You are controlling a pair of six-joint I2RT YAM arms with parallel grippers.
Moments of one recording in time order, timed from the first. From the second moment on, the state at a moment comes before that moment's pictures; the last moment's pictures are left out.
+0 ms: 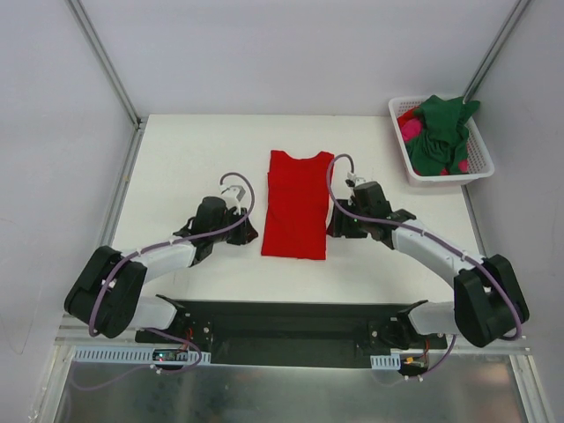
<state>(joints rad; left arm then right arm) -0.45 1.34 0.50 0.23 0.29 -0.40 0.48 1.35 0.79 -0.31 -0.11 0.41</state>
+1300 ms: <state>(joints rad) -0.49 1.41 0.21 0.72 0.47 -0.76 0.64 1.22 0.46 -0.10 -0.14 0.73</state>
